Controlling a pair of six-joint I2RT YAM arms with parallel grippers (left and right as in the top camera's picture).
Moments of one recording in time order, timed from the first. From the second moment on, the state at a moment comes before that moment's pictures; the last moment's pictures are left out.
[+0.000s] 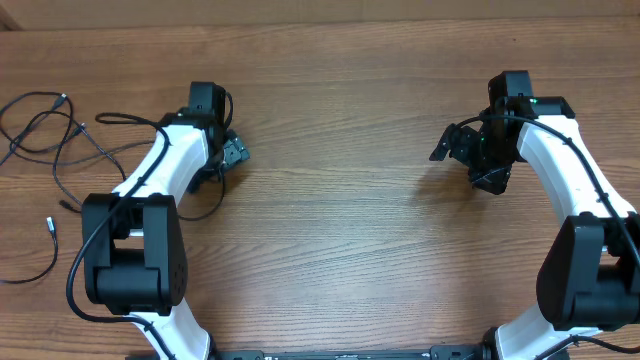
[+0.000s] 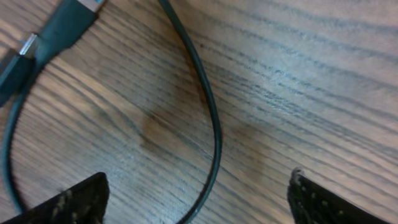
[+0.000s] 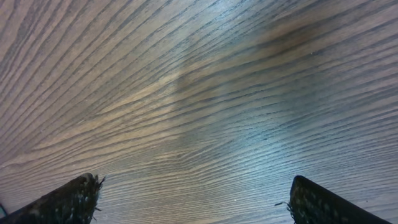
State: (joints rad) left arm -0.06 1.91 1.26 -0.71 -0.17 -0.67; right arm -0.01 1.79 1.35 -1.03 -0.24 0.49
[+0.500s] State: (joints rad) left arm -0.06 1.91 1.20 -0.64 -0.15 -0.65; right arm -0.01 1.79 1.35 -1.03 -0.24 0.49
